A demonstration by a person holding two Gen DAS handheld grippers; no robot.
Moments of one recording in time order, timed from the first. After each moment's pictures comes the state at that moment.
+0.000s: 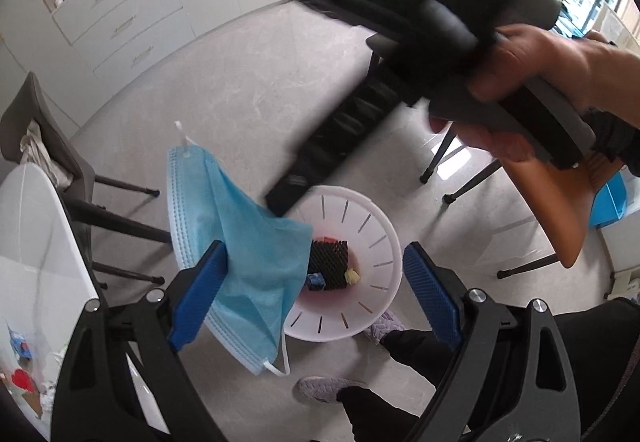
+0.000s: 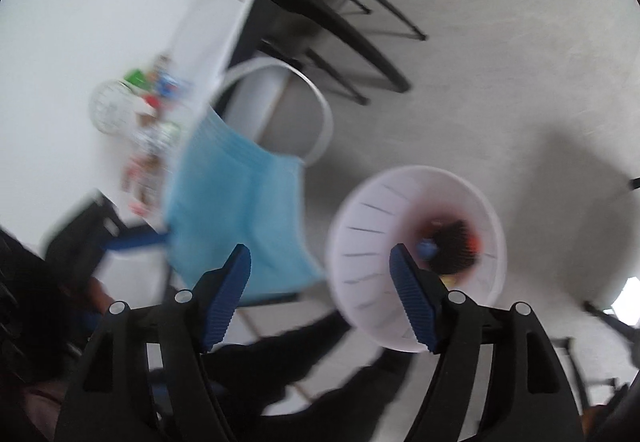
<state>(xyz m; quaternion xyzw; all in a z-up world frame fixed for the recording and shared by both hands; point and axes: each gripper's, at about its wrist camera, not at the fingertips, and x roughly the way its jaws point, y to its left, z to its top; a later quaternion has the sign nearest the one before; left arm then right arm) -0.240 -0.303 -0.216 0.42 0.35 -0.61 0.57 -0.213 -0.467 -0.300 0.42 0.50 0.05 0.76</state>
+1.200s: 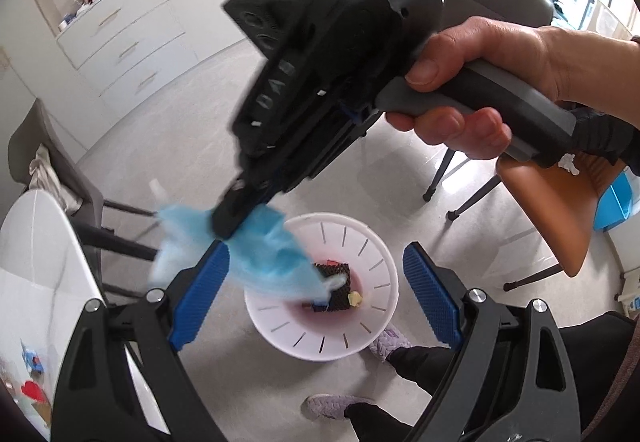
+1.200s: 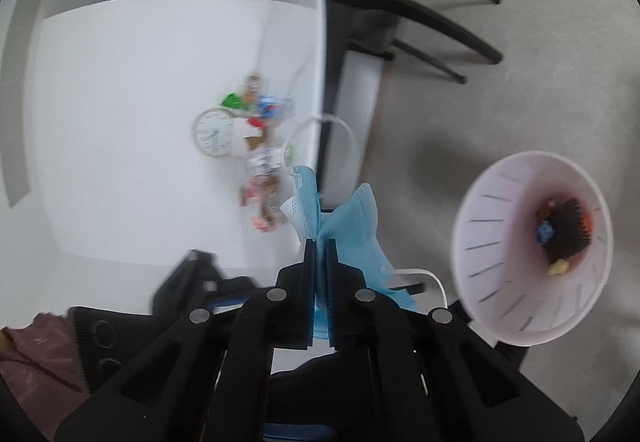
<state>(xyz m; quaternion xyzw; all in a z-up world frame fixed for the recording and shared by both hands) -0.254 -0.303 -0.198 0.41 0.32 -0.62 0.59 -0.205 -0.488 -0.300 0.55 0.43 0.18 0.69</state>
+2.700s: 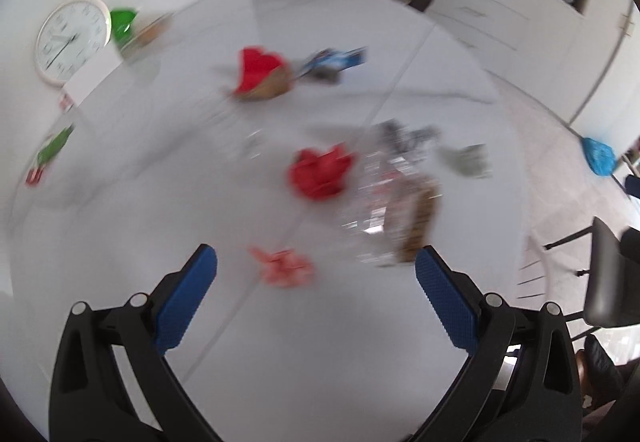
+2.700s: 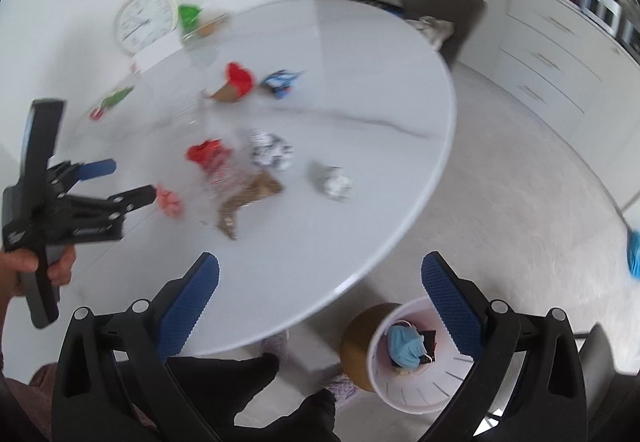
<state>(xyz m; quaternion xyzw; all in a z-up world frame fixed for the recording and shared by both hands) 0.000 0.050 -0.154 0.15 0.49 -0.20 0.84 -0.084 -0.199 -0.126 0.07 0.48 -0.01 0.87</state>
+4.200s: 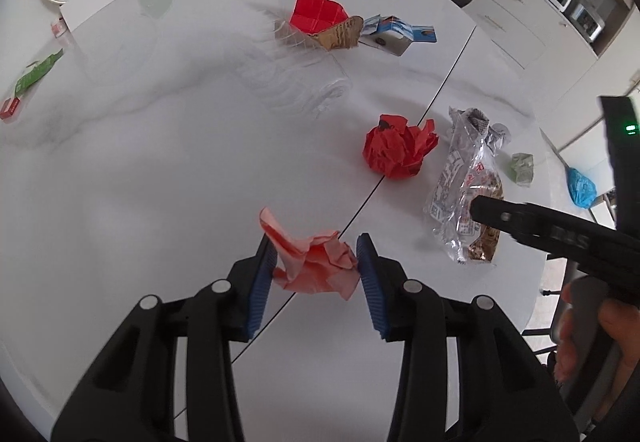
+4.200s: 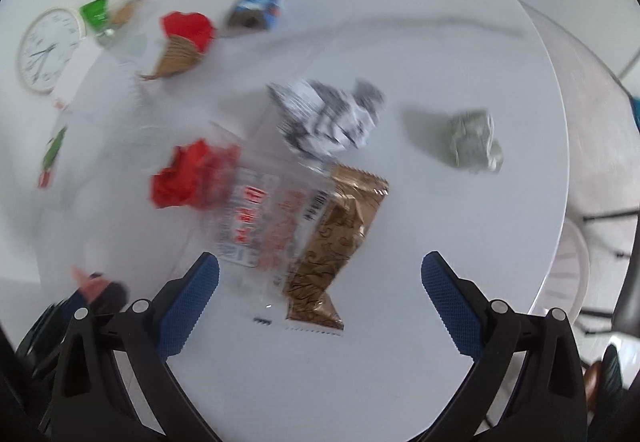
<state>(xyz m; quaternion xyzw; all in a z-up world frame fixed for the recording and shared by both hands) 0.052 0.116 -0.199 0.06 0.55 -0.21 0.80 0.048 -0.127 -0.243 0.24 0.58 -0.12 0.77</state>
